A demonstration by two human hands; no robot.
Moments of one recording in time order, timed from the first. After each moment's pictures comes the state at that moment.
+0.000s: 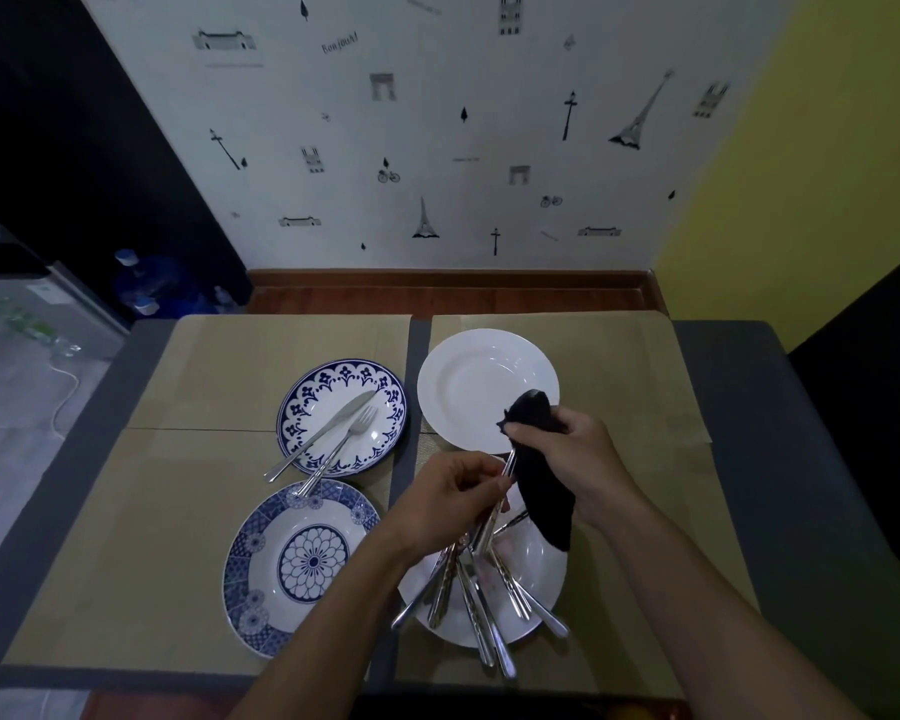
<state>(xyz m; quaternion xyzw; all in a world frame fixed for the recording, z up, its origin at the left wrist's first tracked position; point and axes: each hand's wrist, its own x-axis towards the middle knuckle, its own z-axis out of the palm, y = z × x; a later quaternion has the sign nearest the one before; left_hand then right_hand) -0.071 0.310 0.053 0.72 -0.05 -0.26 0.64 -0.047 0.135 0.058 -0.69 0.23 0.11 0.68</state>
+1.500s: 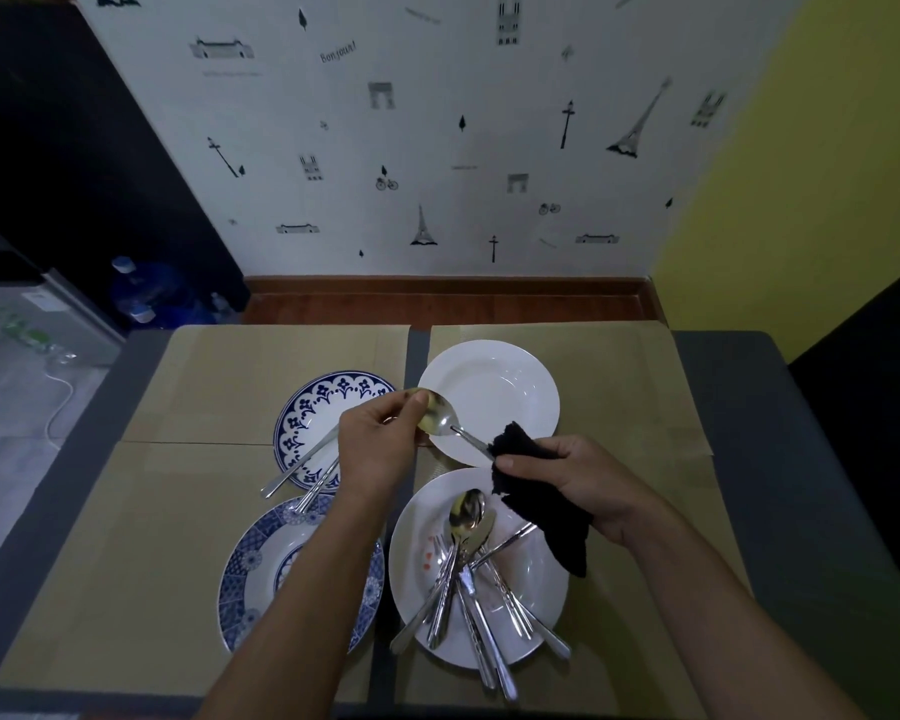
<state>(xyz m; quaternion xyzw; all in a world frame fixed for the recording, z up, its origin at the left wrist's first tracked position) -0.020 0.331 0.081 0.69 0.21 0.01 0.70 -0.051 0.122 0.090 -0.64 0.16 0.30 0.69</state>
